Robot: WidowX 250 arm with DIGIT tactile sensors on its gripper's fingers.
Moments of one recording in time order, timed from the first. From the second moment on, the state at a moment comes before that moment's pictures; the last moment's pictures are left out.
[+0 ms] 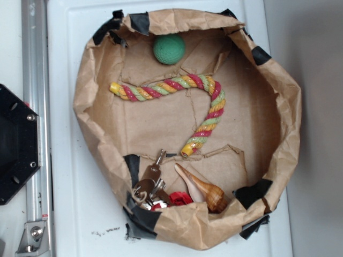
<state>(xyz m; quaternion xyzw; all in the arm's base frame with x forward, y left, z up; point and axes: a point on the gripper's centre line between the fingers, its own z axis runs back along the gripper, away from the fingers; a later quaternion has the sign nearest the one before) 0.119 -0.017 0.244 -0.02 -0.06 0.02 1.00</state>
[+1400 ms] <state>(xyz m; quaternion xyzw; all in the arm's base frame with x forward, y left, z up) 0.291 0.015 0.048 -0.02 0.03 0.43 0.90</state>
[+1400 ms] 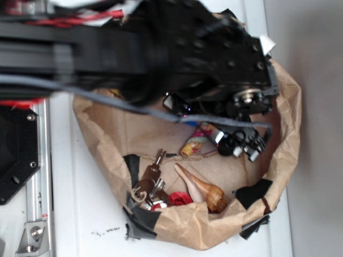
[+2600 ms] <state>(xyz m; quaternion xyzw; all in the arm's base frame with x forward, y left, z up) 0.289 0.020 0.083 -0.08 -0.01 0.28 0.96</state>
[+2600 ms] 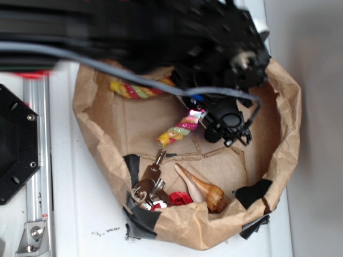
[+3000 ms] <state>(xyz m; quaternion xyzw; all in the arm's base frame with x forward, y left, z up) 0.287 0.037 0.179 -0.08 -0.01 0.16 0.98</state>
